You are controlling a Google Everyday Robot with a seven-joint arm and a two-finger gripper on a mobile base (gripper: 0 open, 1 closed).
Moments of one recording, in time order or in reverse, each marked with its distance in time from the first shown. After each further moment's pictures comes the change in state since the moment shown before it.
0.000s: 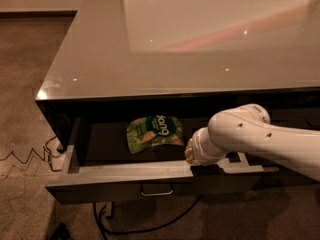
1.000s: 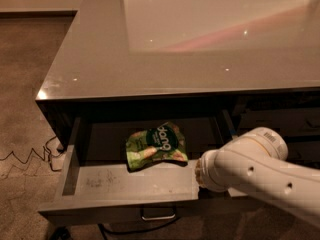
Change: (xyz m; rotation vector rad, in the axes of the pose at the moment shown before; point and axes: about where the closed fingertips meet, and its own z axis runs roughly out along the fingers) arm 0.003 0.063 -0.034 0.033 0.110 0.035
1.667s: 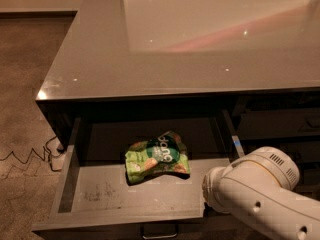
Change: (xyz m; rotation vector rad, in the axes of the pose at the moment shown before) arm 0.007 0.046 -0.027 0.003 0.081 0.034
